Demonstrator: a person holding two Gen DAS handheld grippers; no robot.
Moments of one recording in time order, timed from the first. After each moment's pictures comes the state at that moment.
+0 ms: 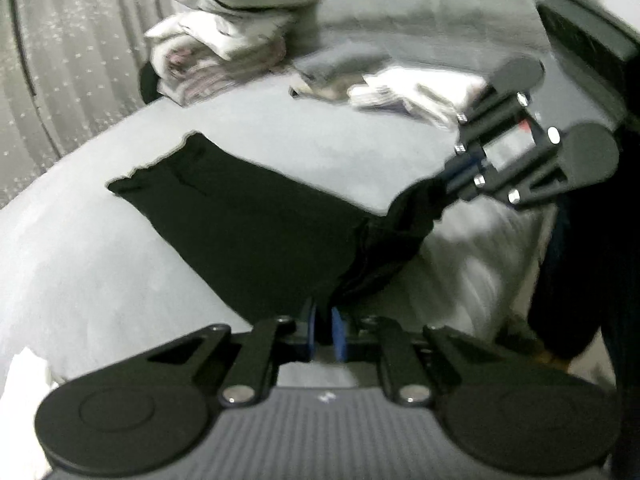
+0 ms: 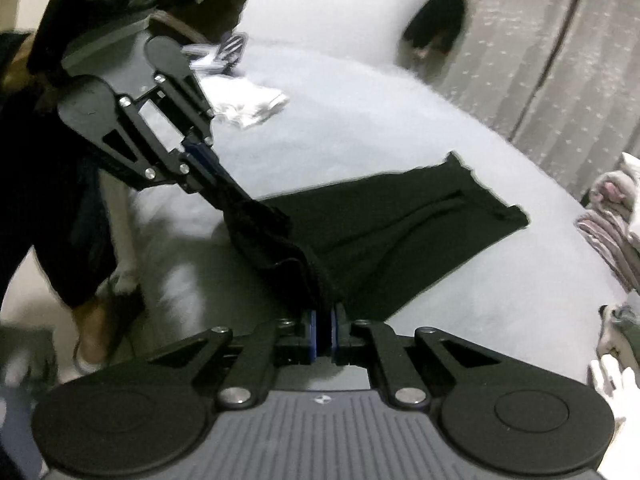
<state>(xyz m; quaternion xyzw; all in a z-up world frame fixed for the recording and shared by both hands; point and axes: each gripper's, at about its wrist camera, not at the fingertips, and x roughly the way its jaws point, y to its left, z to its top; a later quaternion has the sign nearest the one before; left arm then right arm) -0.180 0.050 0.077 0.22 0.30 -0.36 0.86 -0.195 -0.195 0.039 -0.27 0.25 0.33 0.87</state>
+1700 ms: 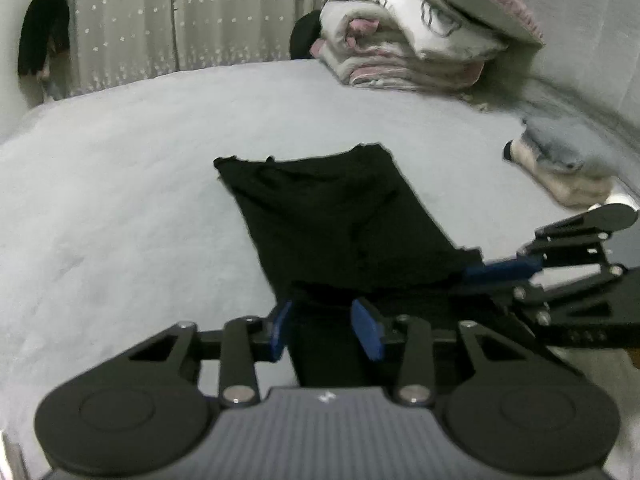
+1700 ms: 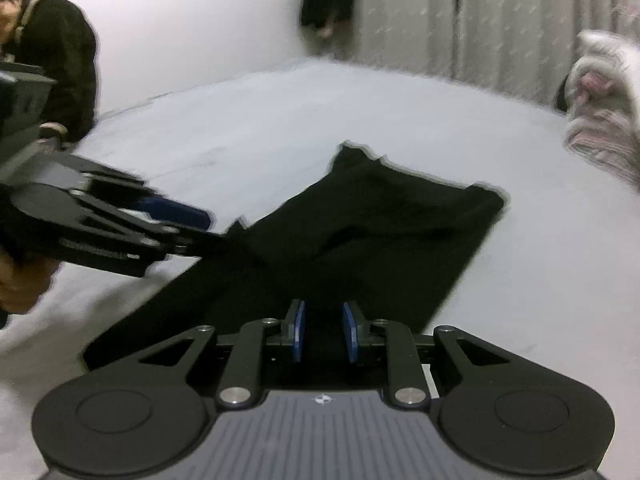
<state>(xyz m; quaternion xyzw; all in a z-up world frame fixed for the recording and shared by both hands) 0.090 0.031 0.053 0.05 0.36 -0.20 0.91 0.094 -0.182 0.032 -0.09 0.34 0.30 0.89</state>
